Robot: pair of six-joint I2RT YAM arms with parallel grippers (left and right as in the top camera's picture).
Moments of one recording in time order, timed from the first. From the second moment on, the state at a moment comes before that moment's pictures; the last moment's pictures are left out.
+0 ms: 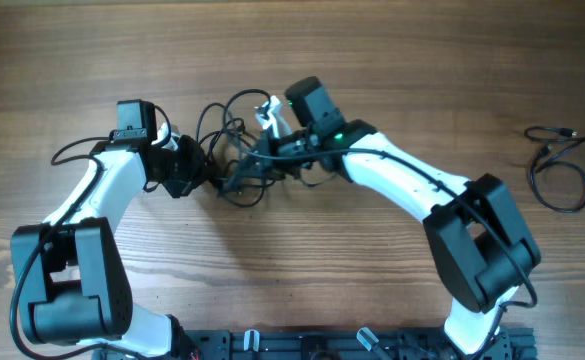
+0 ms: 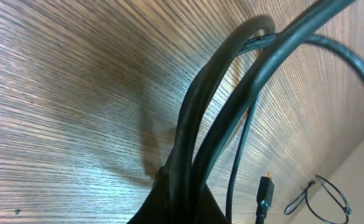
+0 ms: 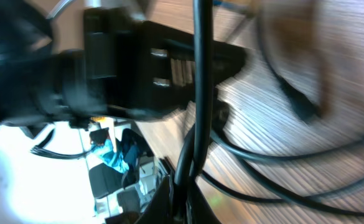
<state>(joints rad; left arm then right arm) 0.08 1.70 0.95 -0.57 0.54 -0.70 0.60 1.94 1.28 -0.24 -0.90 0.76</state>
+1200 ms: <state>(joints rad) 0.06 1.70 0.95 -0.58 0.54 -0.69 0.36 1.94 1.30 -0.95 -0.27 0.26</state>
